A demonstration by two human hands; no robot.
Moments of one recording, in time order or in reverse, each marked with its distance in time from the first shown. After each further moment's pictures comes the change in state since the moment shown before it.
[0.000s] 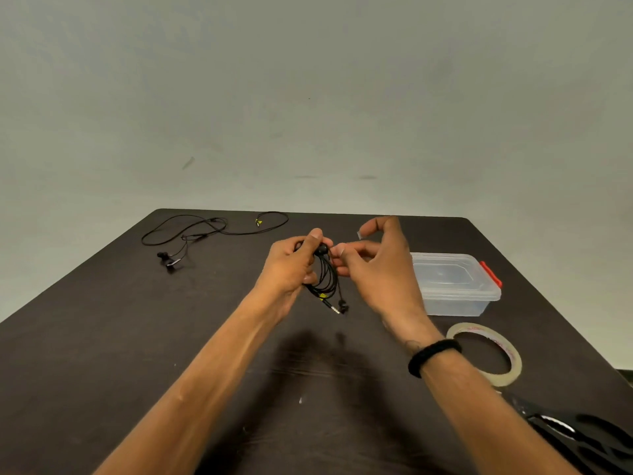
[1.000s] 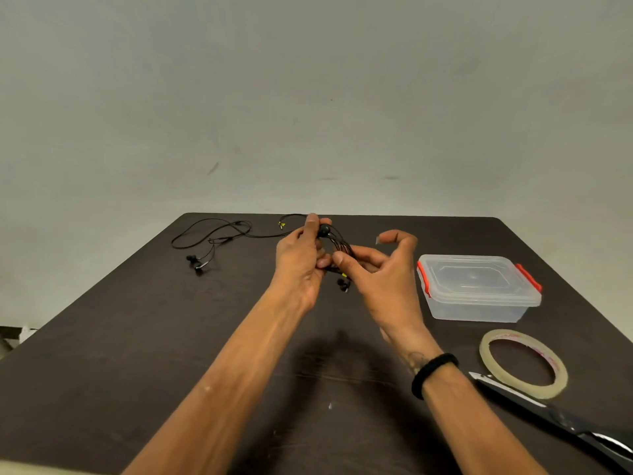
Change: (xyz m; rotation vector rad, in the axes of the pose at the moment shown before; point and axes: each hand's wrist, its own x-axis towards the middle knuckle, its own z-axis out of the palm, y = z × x) left_hand 0.005 0.024 -0.001 -0.374 0.239 -0.073; right_hand -0.002 0.023 0.036 0.267 -0.019 0.010
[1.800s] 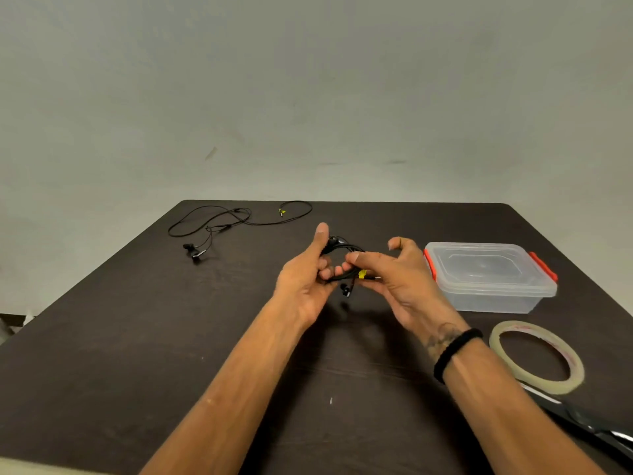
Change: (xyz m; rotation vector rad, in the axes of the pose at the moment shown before) left_hand 0.003 -0.035 -0.024 -0.081 0.007 -0.235; right_hand 0.020 0.013 -0.019 0.185 -0.041 0.368
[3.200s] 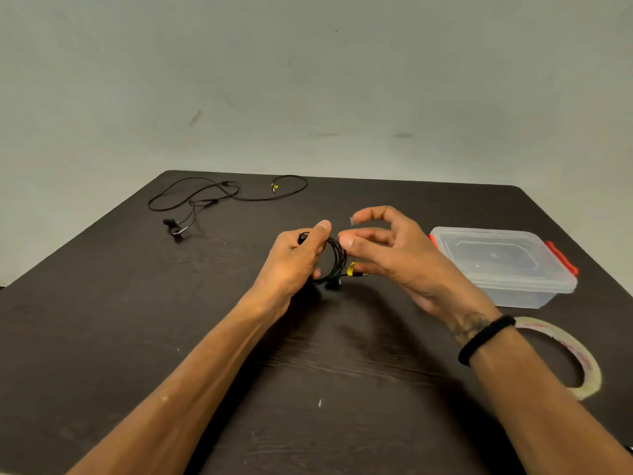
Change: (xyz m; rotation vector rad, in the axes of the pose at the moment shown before) left_hand 0.012 0.000 -0.025 0.782 -0.152 0.321; right_hand 0.019 -0.006 -0.017 -0.326 -0.257 -0.060
